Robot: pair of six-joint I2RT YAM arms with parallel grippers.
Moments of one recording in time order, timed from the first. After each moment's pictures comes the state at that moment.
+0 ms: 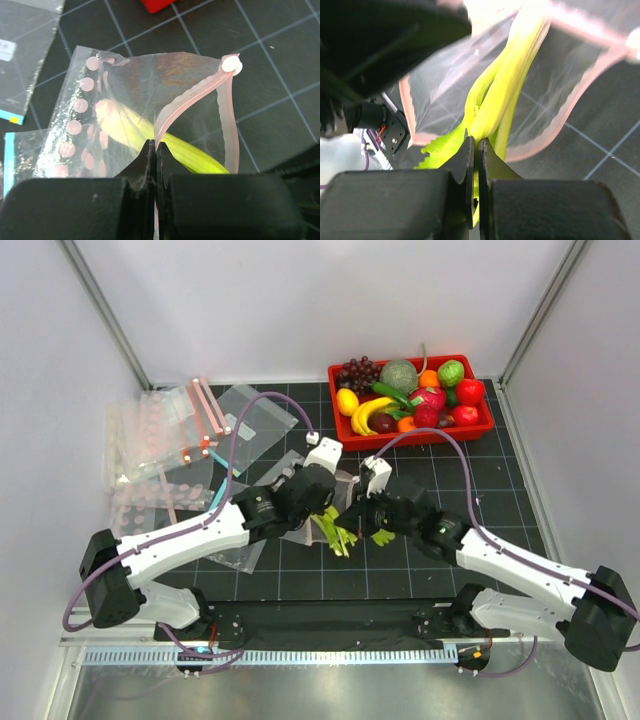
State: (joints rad) left arm -1.06 1.36 1.14 -0.46 -0.57 -0.32; right arm 0.84 1.04 0.67 -0.08 -0.15 0.53
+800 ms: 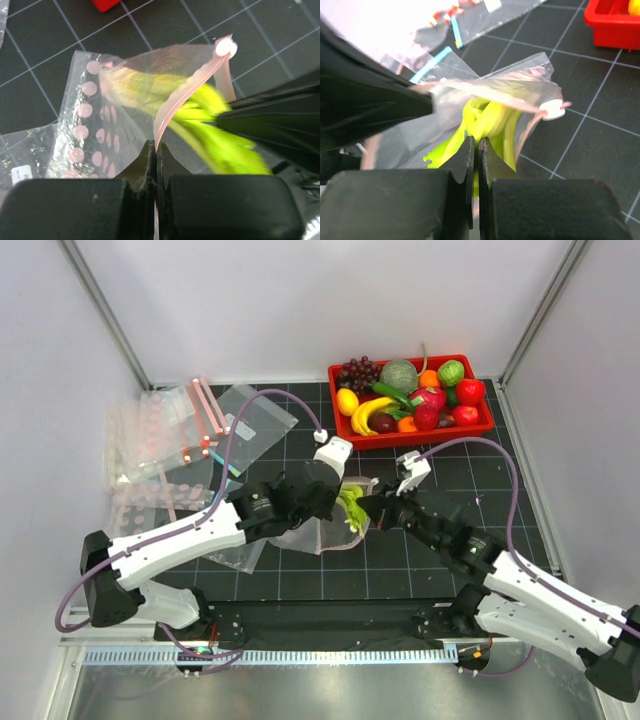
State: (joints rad) left arm -1.11 1.36 1.26 -0.57 -0.43 -0.37; right arm 0.84 0.77 0.59 -0.05 0.12 0.46
